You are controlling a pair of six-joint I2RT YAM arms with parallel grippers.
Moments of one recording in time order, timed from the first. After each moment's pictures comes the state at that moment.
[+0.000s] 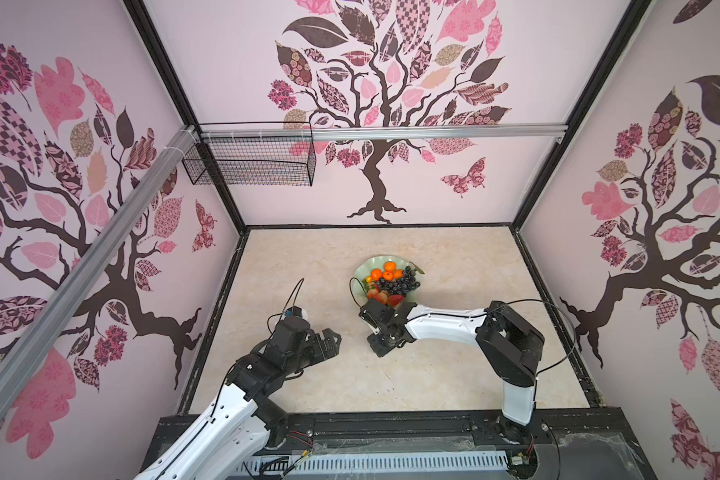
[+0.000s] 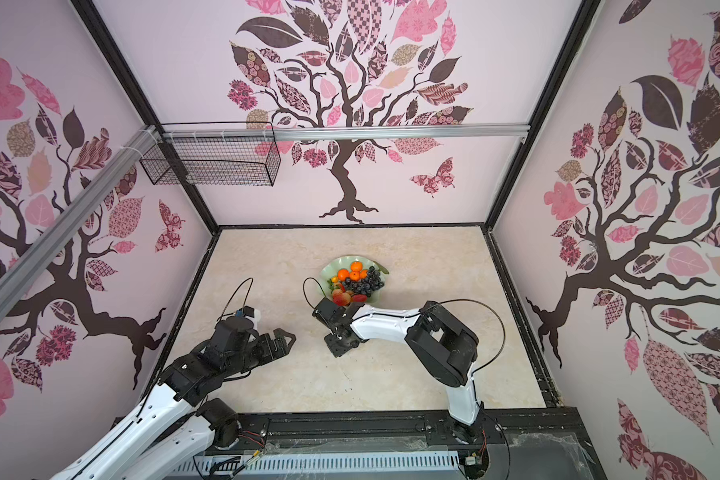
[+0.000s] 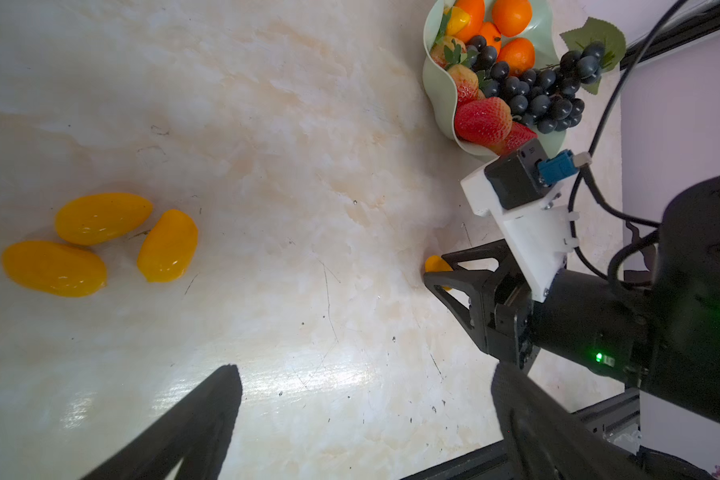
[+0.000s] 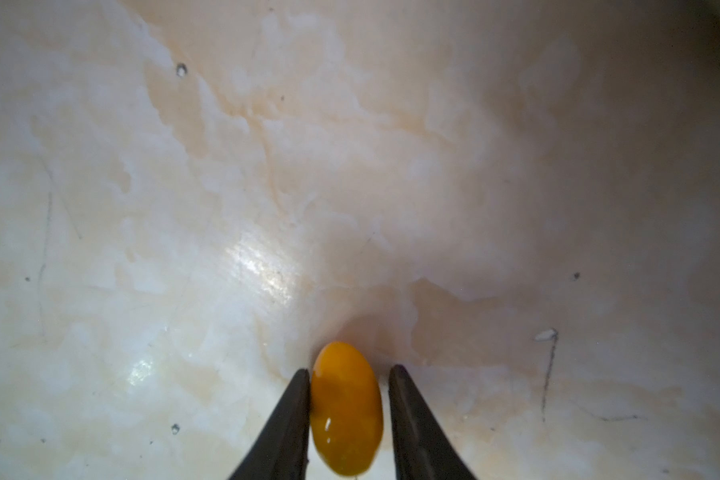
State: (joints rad) left arm -0.57 0.66 0.57 -0.73 0.03 -0.83; right arm 0.96 1.91 1.24 -0.60 0.04 0.34
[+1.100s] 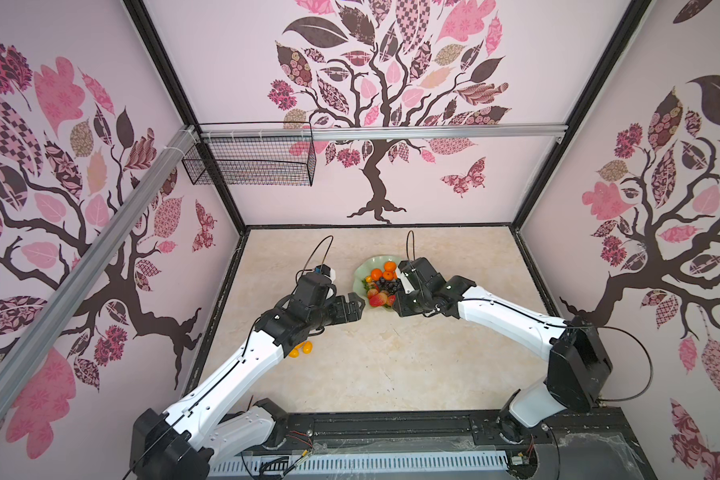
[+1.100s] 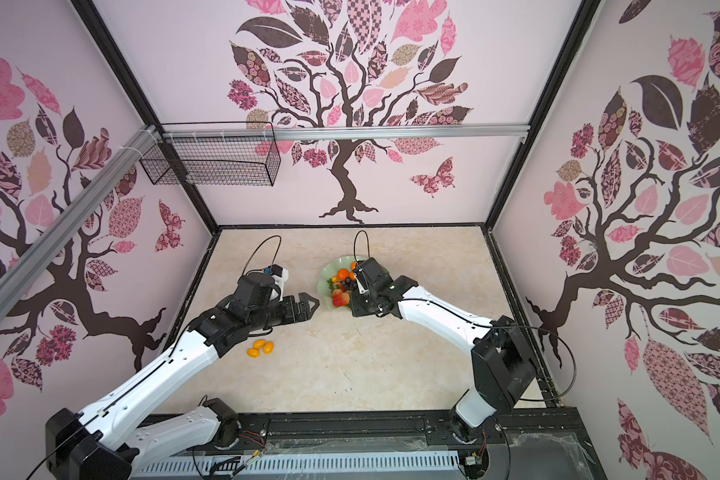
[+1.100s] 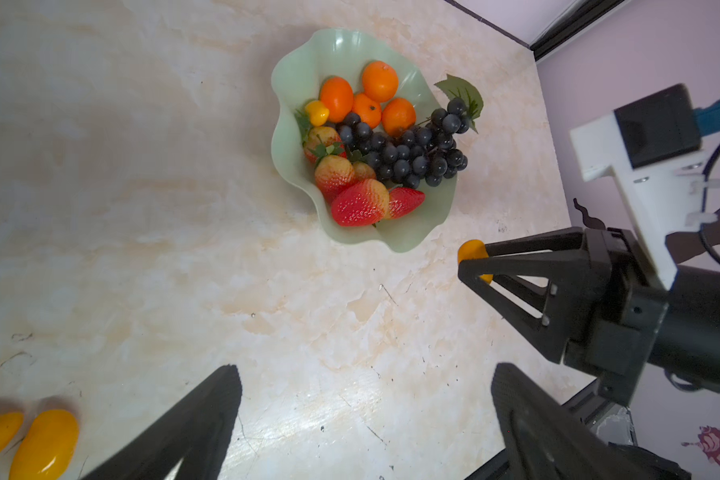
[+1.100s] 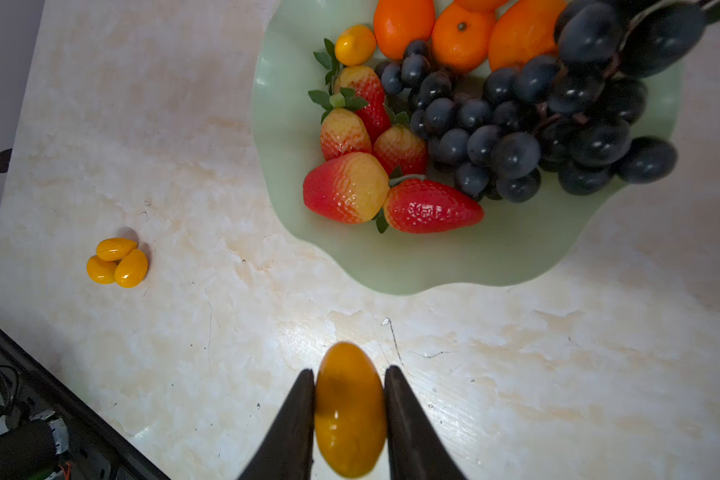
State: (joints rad) left arm -0.57 1.10 0.93 -0.55 0.11 -0.62; right arm 0.71 1.57 1.19 -0.57 -0.08 0.48
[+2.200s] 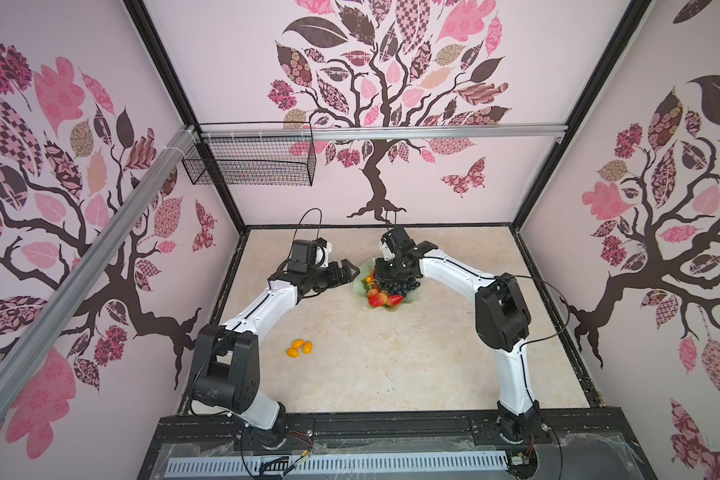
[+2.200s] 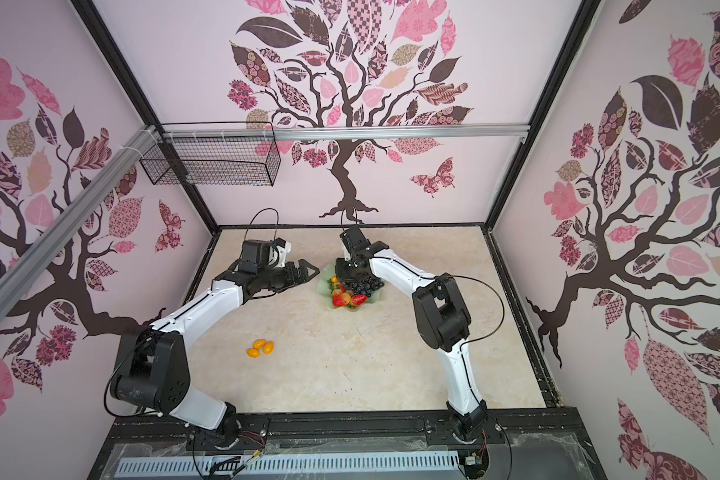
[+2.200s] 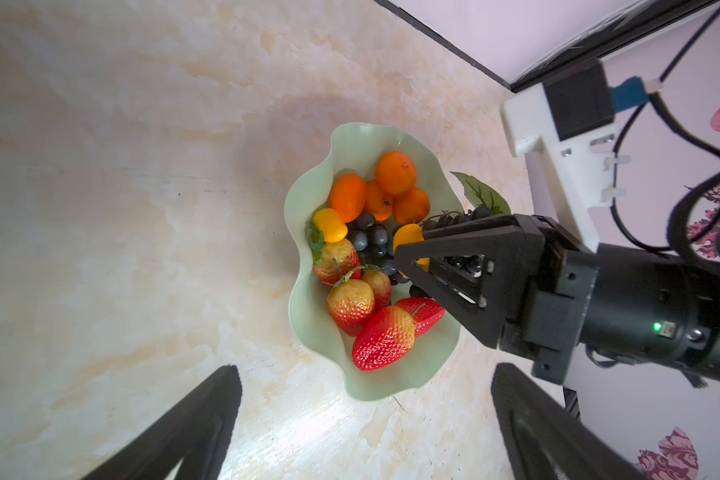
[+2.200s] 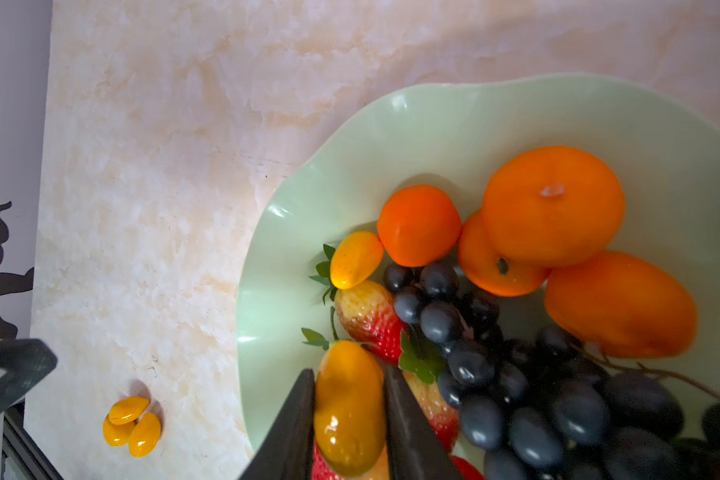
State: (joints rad) left arm -0.24 1.56 1.10 -0.29 0.50 -0.50; right arm 0.58 2.14 1.79 -0.62 -0.20 0.49
